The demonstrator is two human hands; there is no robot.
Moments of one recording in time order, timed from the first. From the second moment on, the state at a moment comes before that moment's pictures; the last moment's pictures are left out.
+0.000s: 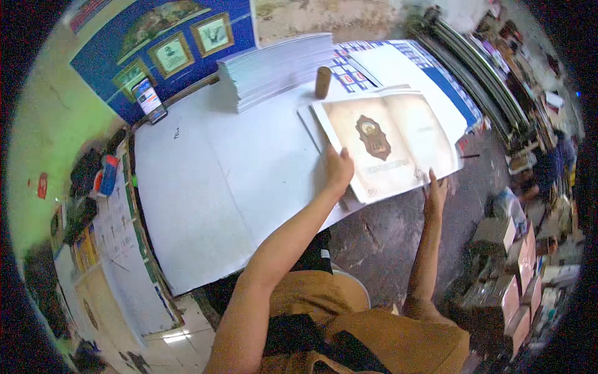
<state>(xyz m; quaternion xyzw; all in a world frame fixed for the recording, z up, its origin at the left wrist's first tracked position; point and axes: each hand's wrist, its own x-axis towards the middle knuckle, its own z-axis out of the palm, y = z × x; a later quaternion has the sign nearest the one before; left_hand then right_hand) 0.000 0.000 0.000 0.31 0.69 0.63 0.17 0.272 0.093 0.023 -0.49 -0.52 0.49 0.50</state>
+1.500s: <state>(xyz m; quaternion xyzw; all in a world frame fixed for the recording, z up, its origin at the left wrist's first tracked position) -0.110 -0.775 0.051 -0.01 0.94 0.14 -0.32 -0.204 -0.059 0.024 -0.02 -0.82 0.56 0.13</state>
